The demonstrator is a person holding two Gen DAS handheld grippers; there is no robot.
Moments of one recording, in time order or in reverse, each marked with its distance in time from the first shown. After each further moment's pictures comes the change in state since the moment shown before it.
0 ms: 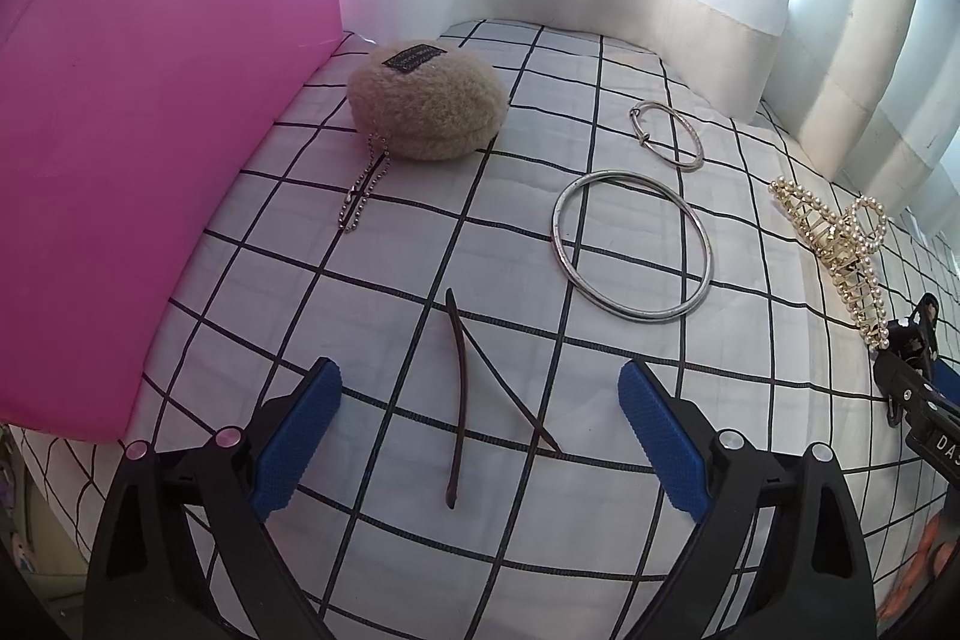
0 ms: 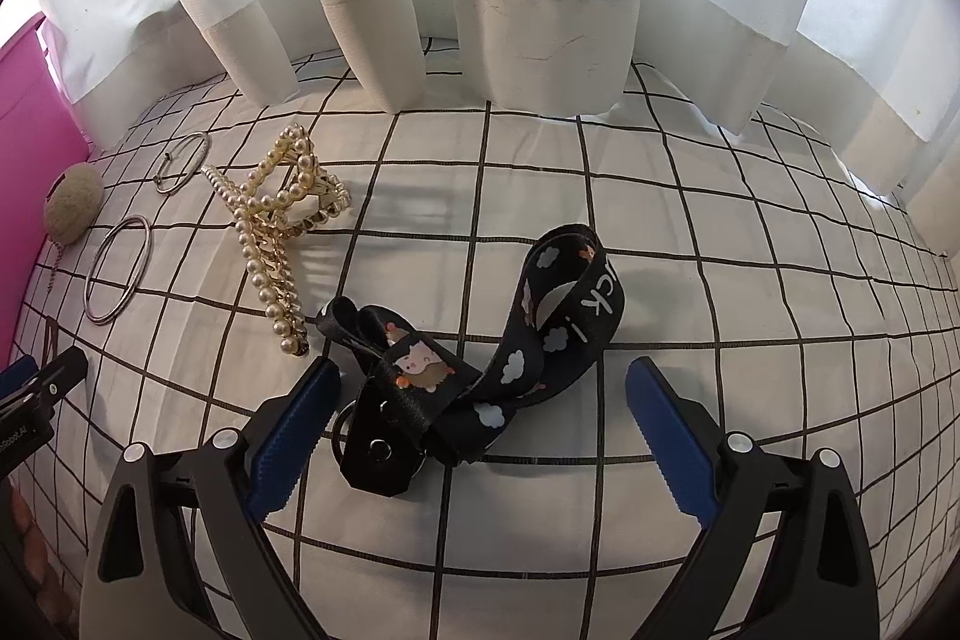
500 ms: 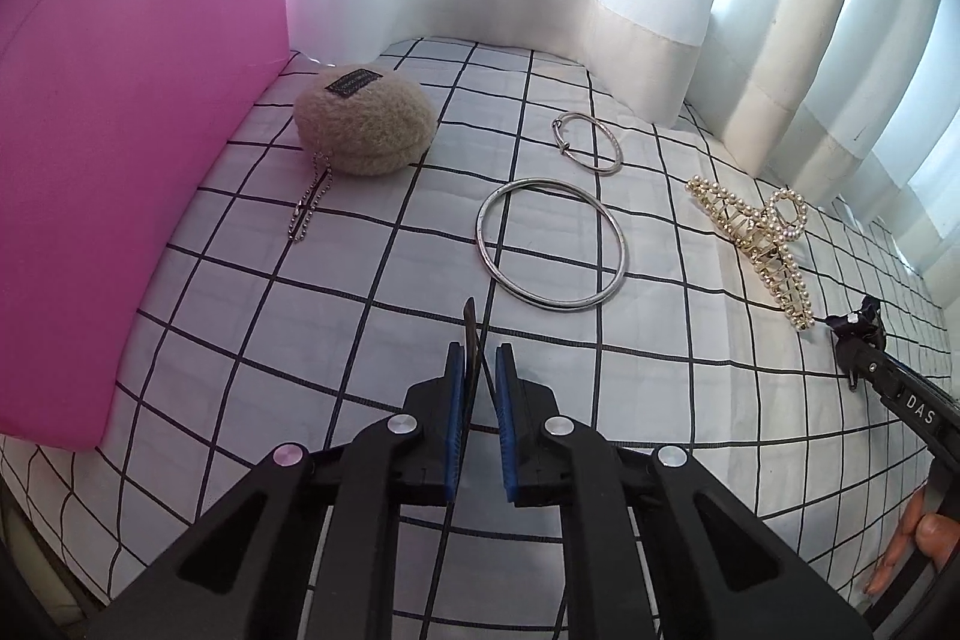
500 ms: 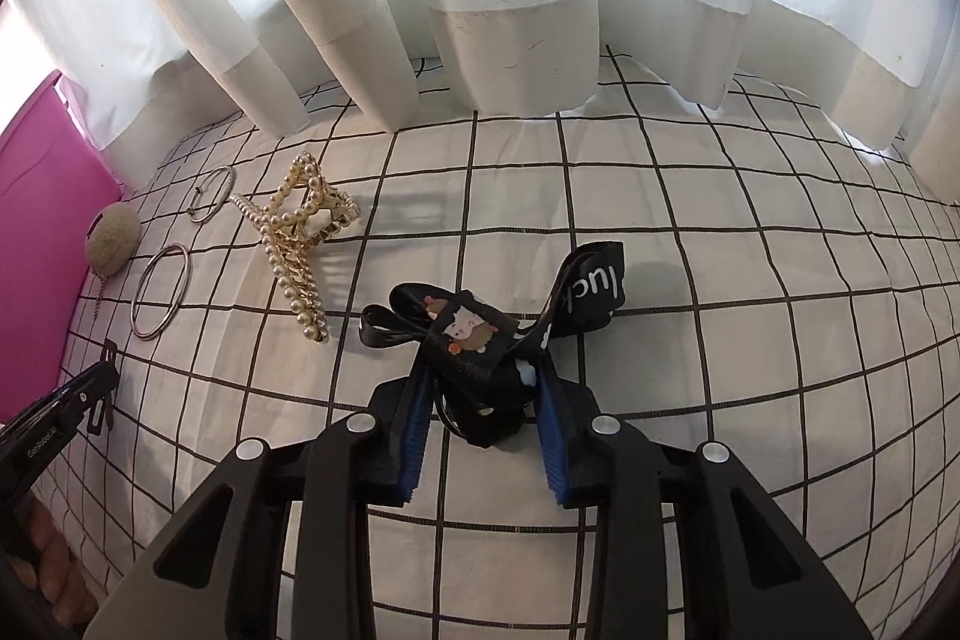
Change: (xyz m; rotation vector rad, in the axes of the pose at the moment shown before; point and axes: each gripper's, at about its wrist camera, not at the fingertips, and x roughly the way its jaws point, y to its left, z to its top) left arm -0.018 0.000 -0.005 0.034 -0.028 -0.146; right arm -0.022 -0.020 -0.012 0.104 -0.013 0.110
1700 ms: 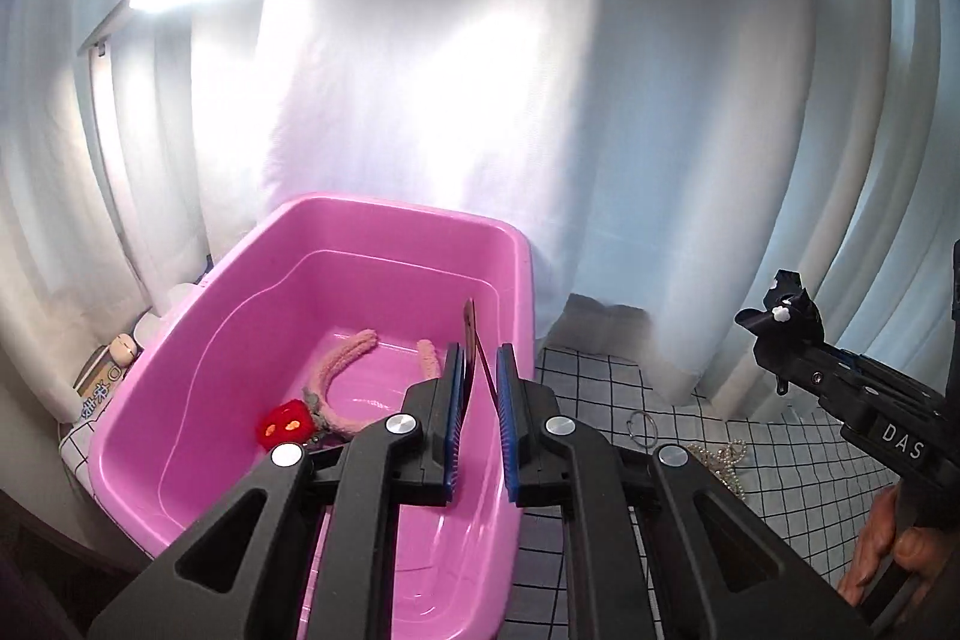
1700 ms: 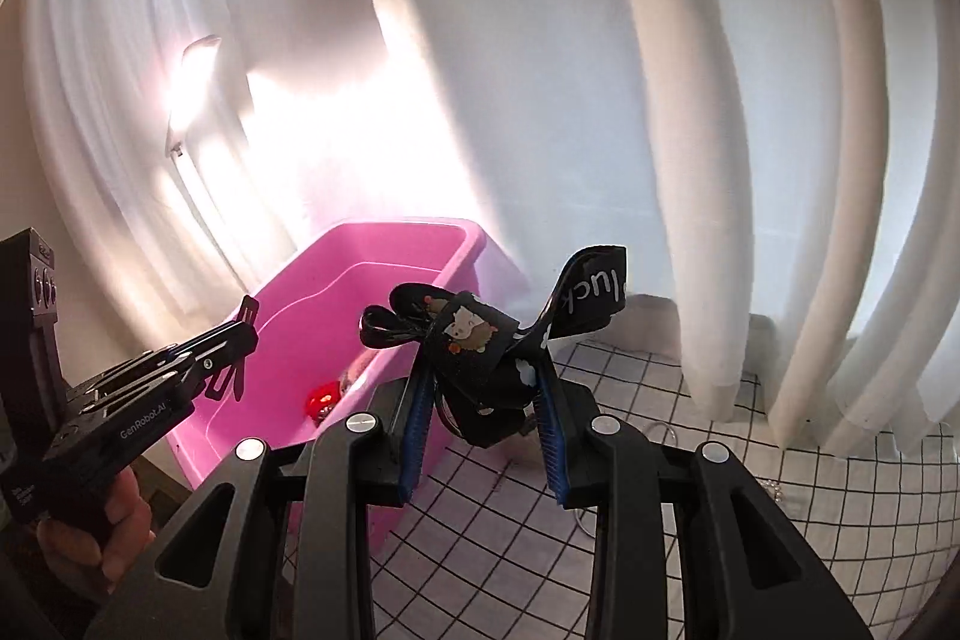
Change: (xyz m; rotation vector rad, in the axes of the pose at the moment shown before) left arm -0.223 0.146 0.104 -0.064 -0.394 0.026; right arm -0.171 0.272 0.098 -0.349 -0.283 0.434
